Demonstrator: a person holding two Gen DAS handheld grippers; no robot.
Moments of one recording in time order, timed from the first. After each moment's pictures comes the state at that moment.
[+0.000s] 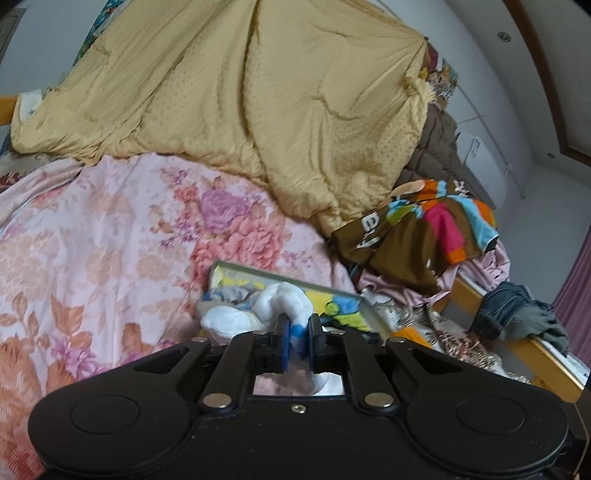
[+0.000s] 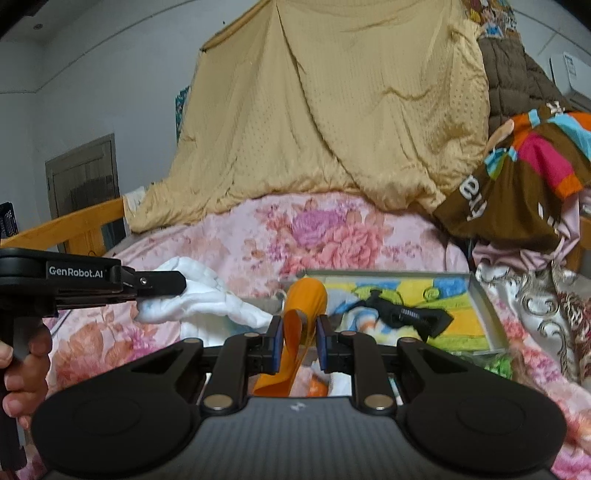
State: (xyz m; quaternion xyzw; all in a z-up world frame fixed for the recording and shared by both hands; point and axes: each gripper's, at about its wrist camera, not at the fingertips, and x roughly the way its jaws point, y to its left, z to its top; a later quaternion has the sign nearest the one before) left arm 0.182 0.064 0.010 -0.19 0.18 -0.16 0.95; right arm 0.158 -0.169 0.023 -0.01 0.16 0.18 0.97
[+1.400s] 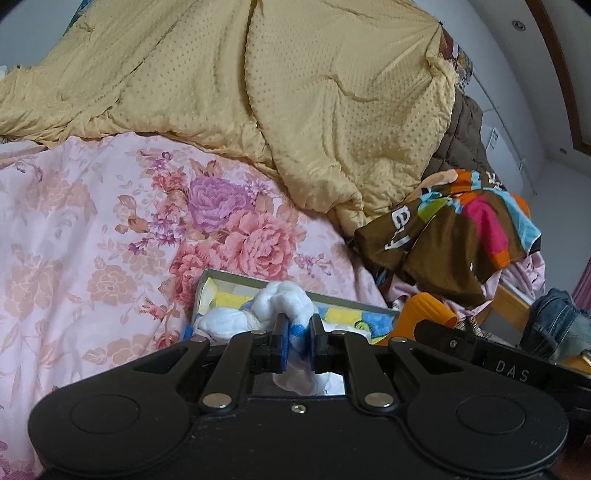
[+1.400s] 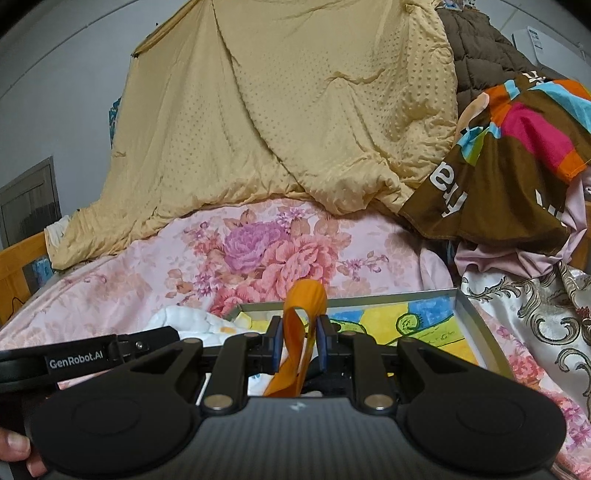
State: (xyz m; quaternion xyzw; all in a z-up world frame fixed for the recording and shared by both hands) left arm 0.333 0.037 -0.039 -0.19 0.19 -0.15 0.95; right arm 0.311 -0.181 0.002 0.04 0.18 0.11 0.98
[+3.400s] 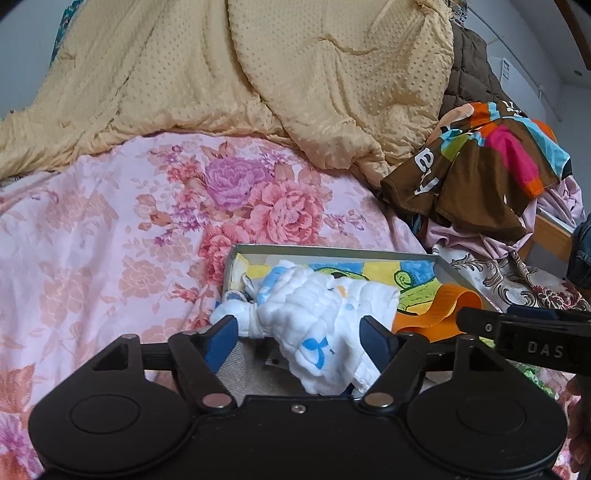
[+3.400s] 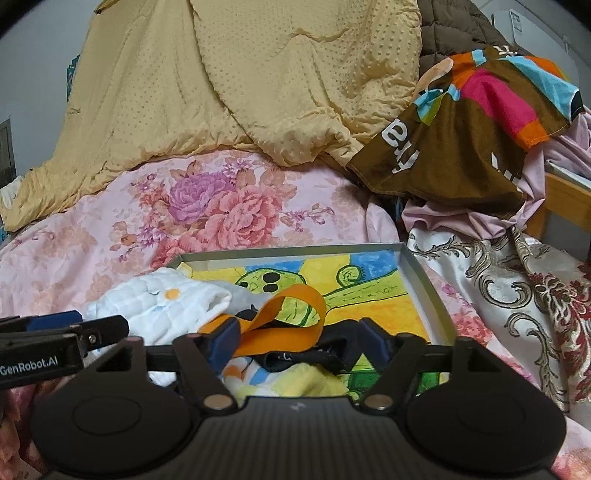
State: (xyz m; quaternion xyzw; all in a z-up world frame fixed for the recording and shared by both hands) left arm 0.325 0.009 -0.039 -0.07 0.24 -0.10 0.96; right arm 0.307 -0.201 -0.013 0.01 0.24 0.04 0.97
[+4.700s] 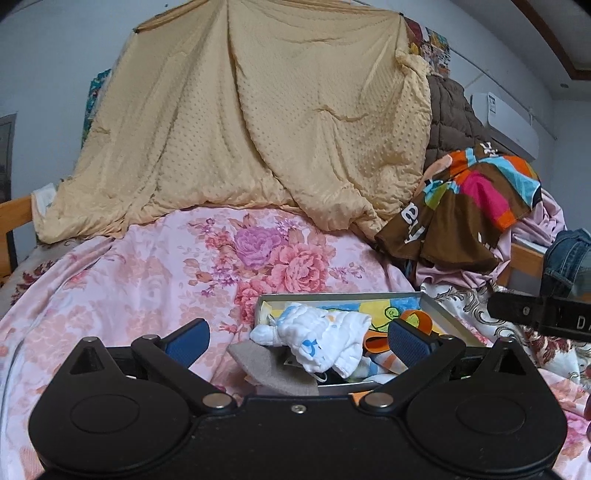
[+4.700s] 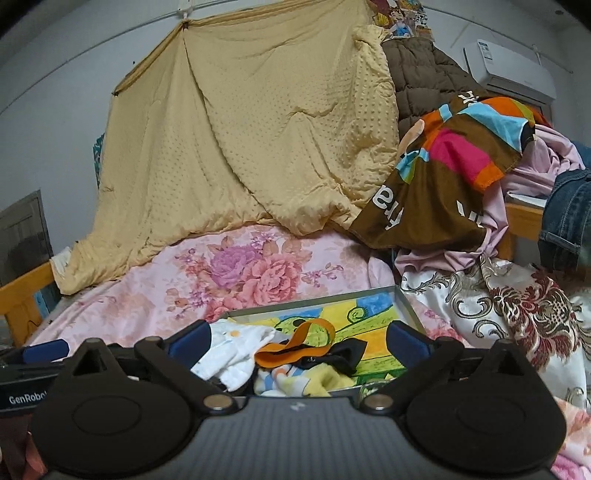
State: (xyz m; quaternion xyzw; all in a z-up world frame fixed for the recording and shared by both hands) left arm 0.184 0.017 0.018 -0.05 0.15 -0.06 0.99; right arm 0.179 -0.229 0.037 0.08 0.15 0.07 0.98
